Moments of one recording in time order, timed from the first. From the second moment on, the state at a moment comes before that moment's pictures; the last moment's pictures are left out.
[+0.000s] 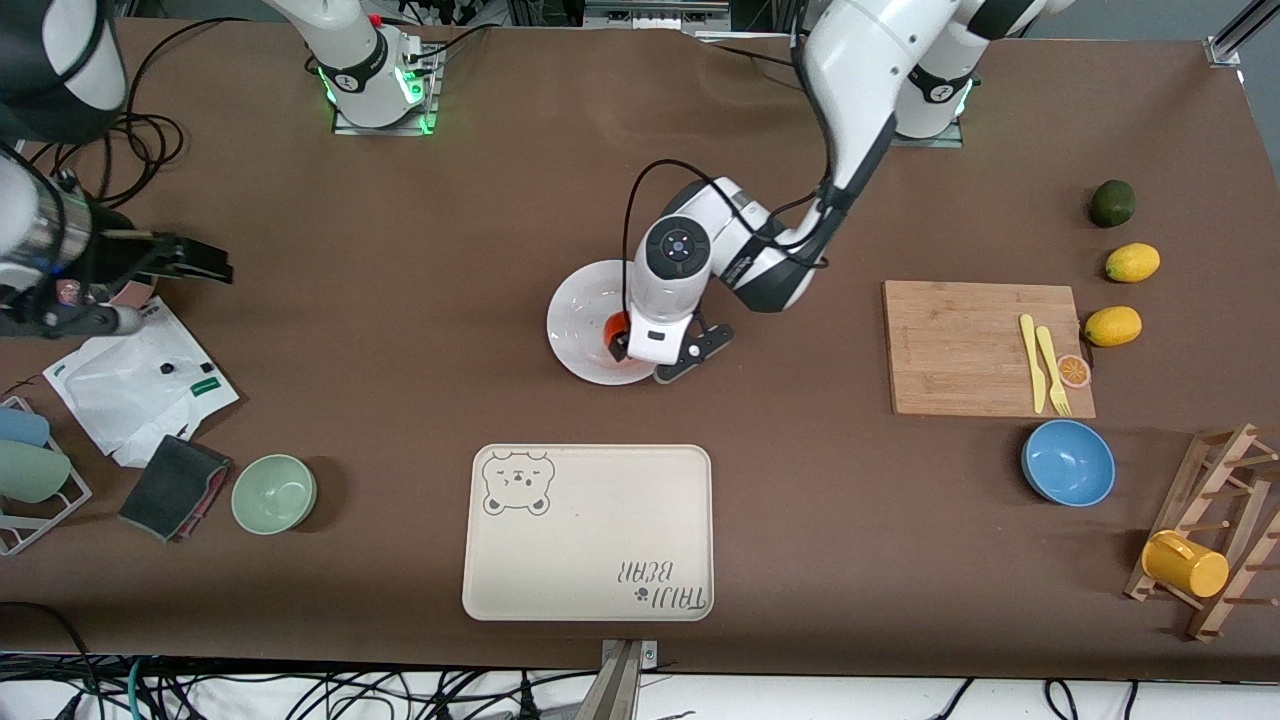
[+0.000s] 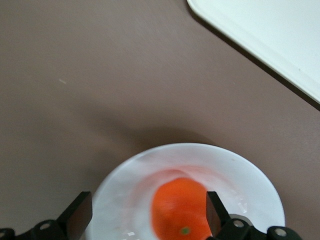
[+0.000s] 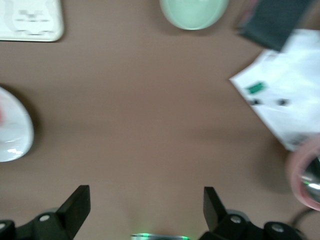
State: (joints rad) left arm -0.57 0.70 -0.17 -1.45 -0.02 2.09 -1.26; right arm 0.20 0.20 -0.18 -1.55 0.12 1.53 -0.02
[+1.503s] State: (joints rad) left arm 0.01 0.43 -0.16 -1.45 0.00 1.74 -0.13; right arm 0.32 0.30 0.16 -2.23 0.94 2.54 -0.10
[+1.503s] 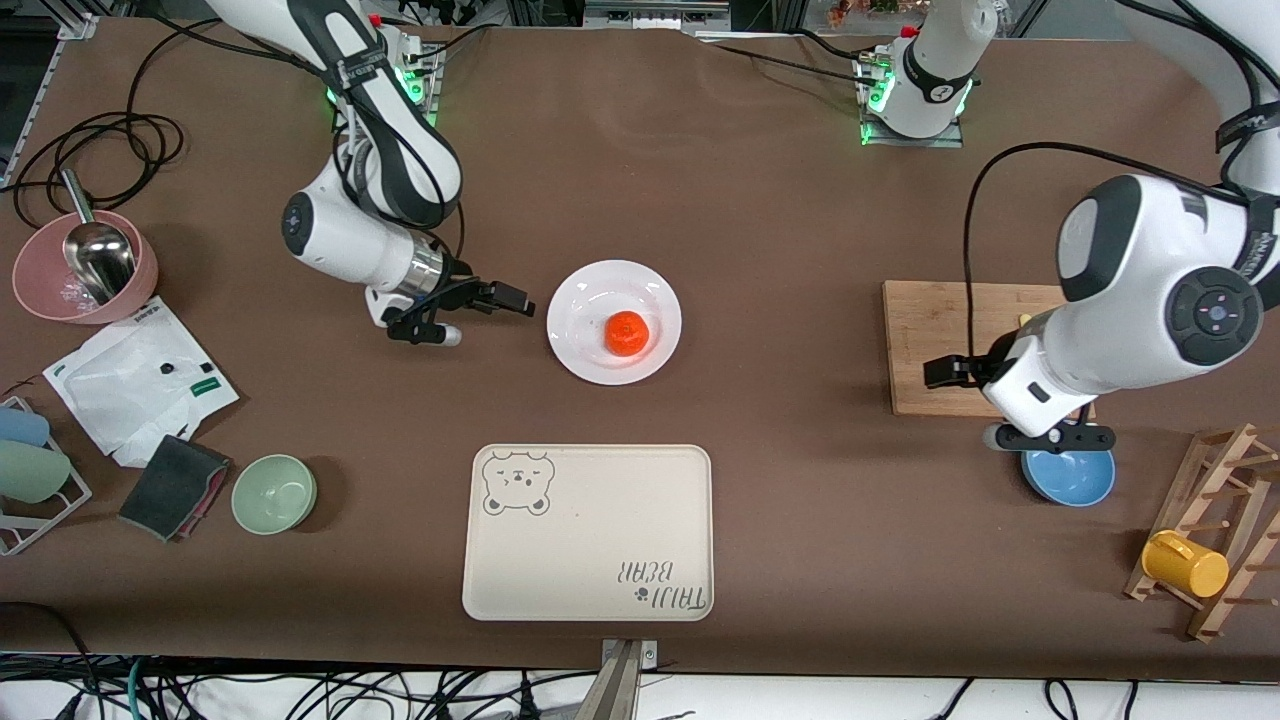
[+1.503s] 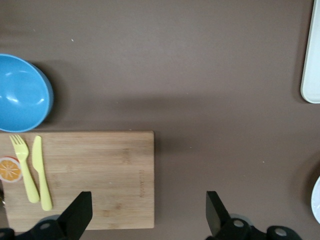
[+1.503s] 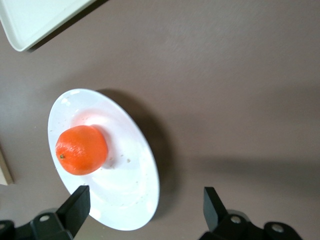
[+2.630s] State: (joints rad) left arm 0.09 0.24 -0.16 -1.44 0.00 1.58 0.00; right arm 0.30 0.42 0.15 -2.23 1.18 2.46 -0.63
